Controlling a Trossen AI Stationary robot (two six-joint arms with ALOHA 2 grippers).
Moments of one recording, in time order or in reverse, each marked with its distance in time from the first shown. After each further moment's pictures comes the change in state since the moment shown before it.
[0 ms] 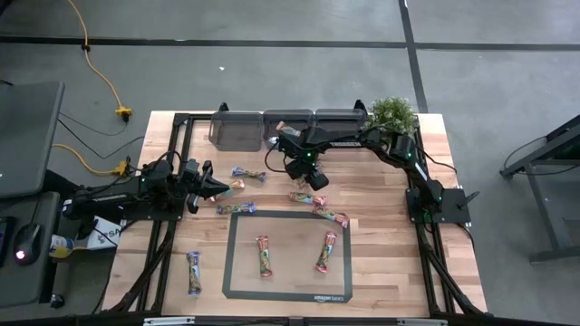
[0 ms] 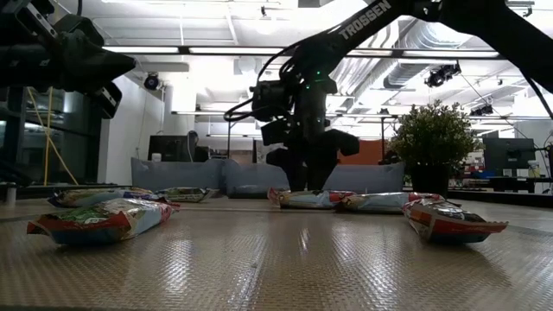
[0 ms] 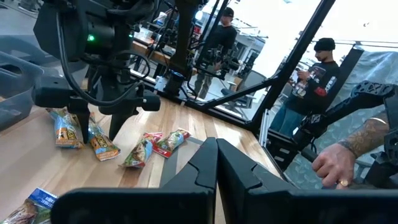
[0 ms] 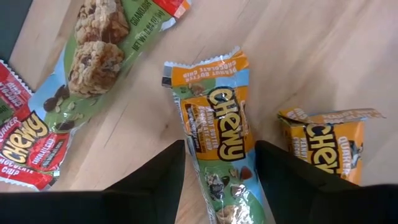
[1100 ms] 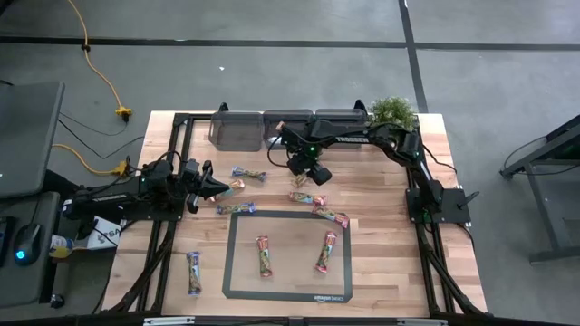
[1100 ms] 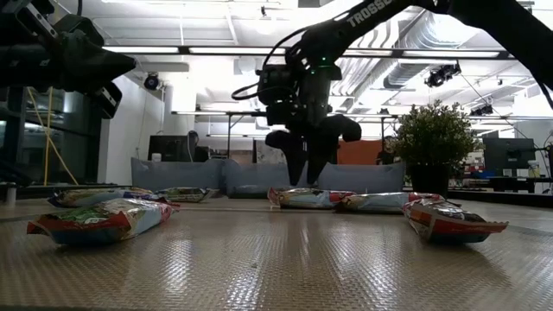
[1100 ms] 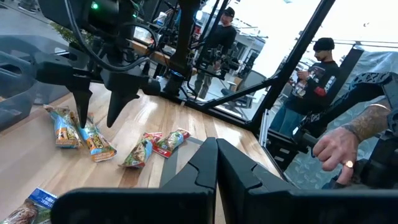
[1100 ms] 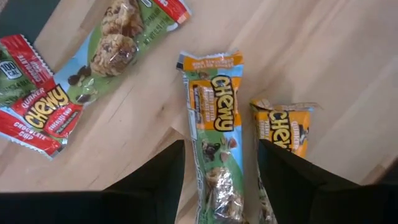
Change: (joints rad) left arm 0.000 0.000 0.000 0.000 0.000 0.000; right arm -0.032 -0.108 -0.004 -0.021 0.012 -0.113
